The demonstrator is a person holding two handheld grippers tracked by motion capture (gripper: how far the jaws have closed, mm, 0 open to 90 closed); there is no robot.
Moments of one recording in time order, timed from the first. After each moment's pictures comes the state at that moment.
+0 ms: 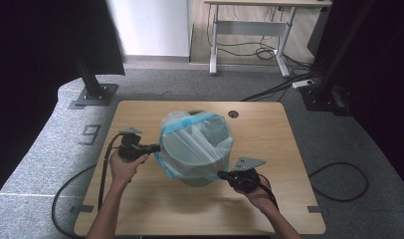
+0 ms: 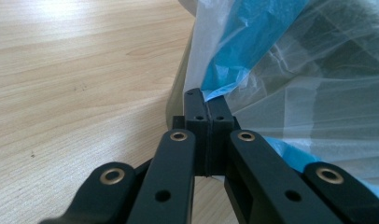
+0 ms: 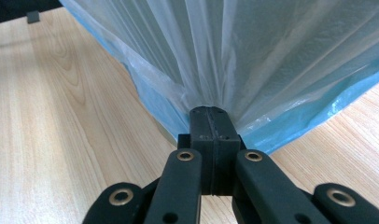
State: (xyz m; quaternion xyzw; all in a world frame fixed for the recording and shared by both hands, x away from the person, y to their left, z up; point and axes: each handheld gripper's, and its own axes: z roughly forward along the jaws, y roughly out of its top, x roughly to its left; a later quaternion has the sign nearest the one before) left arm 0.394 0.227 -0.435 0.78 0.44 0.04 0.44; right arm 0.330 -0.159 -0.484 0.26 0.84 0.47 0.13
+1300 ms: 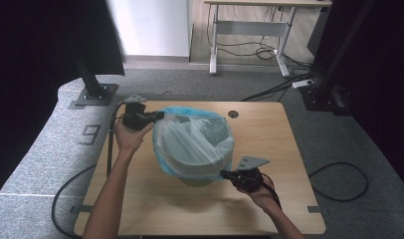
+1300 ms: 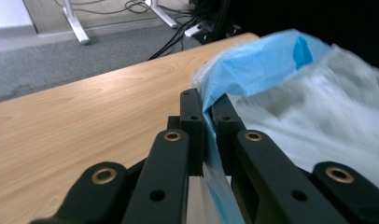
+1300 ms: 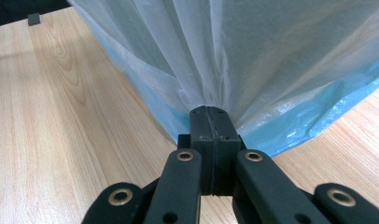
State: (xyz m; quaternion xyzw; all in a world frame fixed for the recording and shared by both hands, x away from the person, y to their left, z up) left arm 0.456 0.211 -0.364 0.76 0.44 0.13 0.47; right arm 0.330 -0.168 -0.479 0.26 0.83 0.47 0.13
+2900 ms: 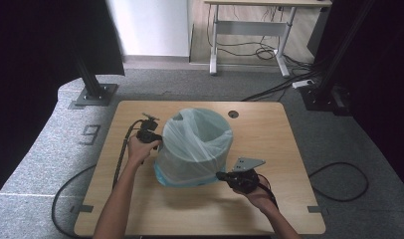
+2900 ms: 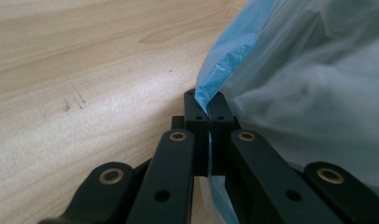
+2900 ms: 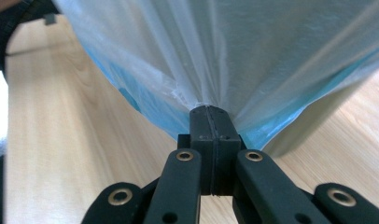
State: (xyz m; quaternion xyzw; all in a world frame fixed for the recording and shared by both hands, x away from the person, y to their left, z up) left arm 0.490 0.202 -0.477 0.81 0.47 -0.05 0.36; right arm 0.332 -0.159 -0.488 0.25 0.84 0.48 0.11
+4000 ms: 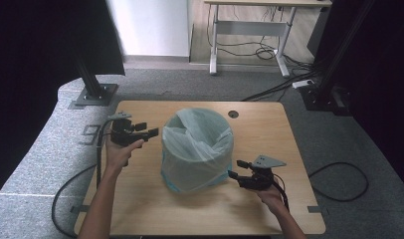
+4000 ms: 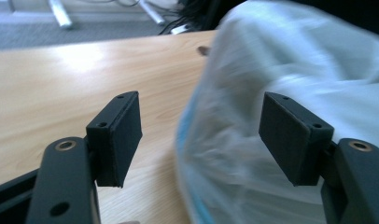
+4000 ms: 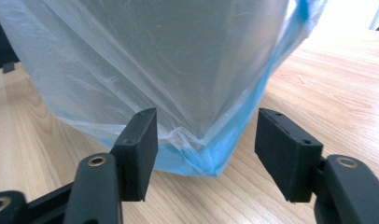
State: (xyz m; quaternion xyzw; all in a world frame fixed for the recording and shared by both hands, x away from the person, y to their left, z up) left arm 0.414 0.243 -0.392 0.75 0.42 0.09 0.50; right arm 0.340 -0.210 -0.502 0.33 0.77 0.53 0.14
